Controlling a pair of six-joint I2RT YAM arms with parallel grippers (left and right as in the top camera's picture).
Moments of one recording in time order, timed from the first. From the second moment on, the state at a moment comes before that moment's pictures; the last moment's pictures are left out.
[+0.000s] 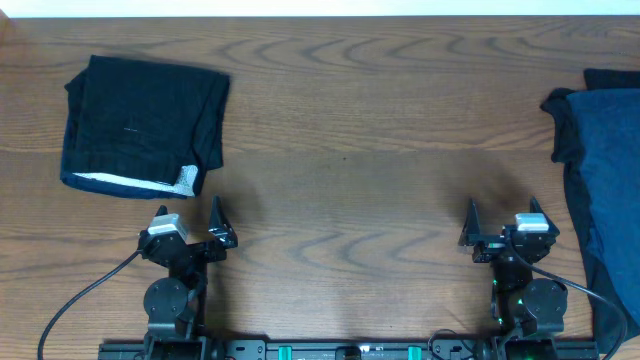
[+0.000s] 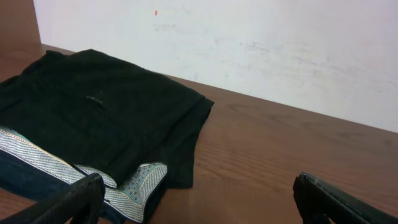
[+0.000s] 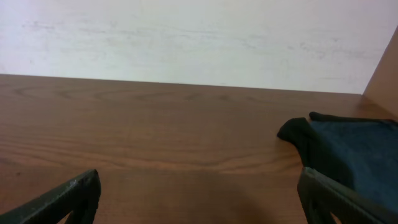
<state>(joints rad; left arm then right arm) -0.05 0.01 0.02 -0.11 -0.11 -0.25 0.05 0.01 0.01 -0.06 0.06 -0.03</state>
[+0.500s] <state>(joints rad) -0.05 0.01 0.02 -0.11 -0.11 -0.25 0.05 0.01 0.01 -0.06 0.08 -0.03</state>
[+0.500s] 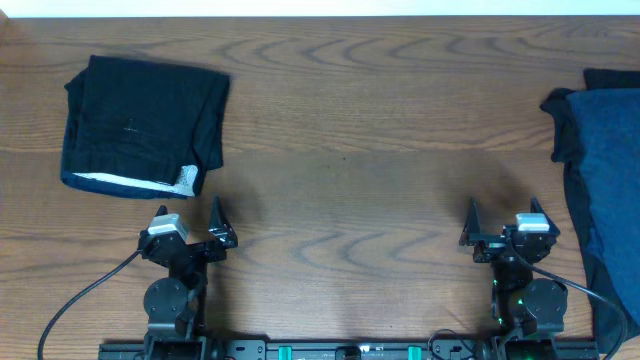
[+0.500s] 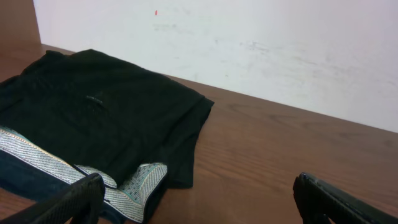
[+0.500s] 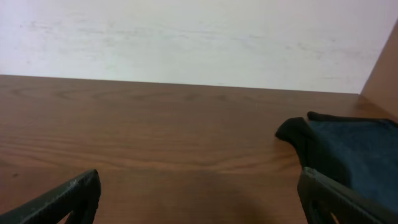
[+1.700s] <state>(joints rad) -0.05 0.01 0.02 -0.11 -0.12 -0.25 0.02 0.90 1.18 -0.70 0.13 0.10</state>
